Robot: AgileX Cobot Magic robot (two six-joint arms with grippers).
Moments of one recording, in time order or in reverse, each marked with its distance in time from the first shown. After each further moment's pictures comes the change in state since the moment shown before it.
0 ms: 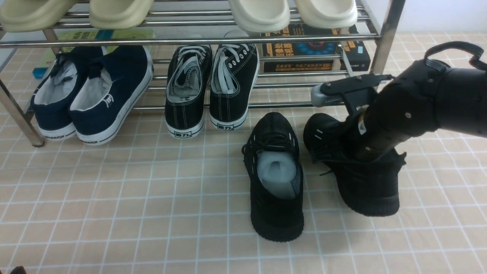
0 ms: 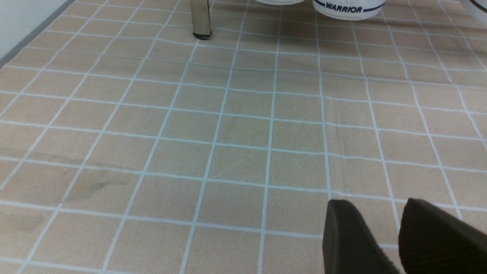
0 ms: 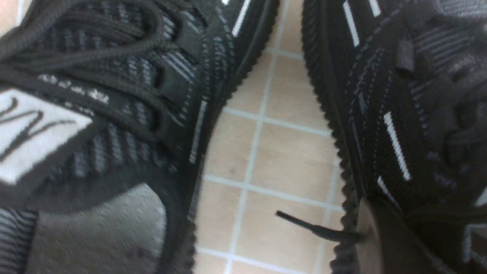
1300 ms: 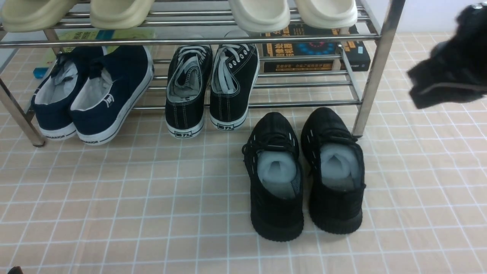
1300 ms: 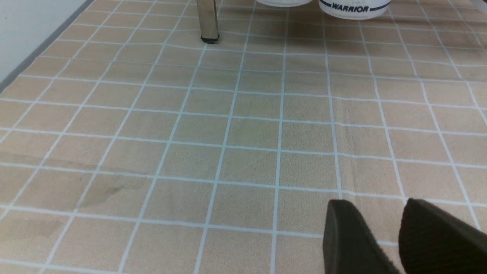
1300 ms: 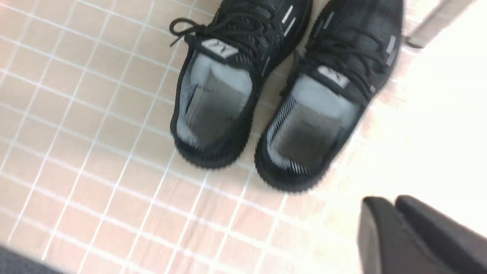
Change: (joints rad) right arm -0.001 -0.519 -0.257 0.195 0.630 -0.297; left arm 0.000 0.000 0.000 0.039 0.000 0.000
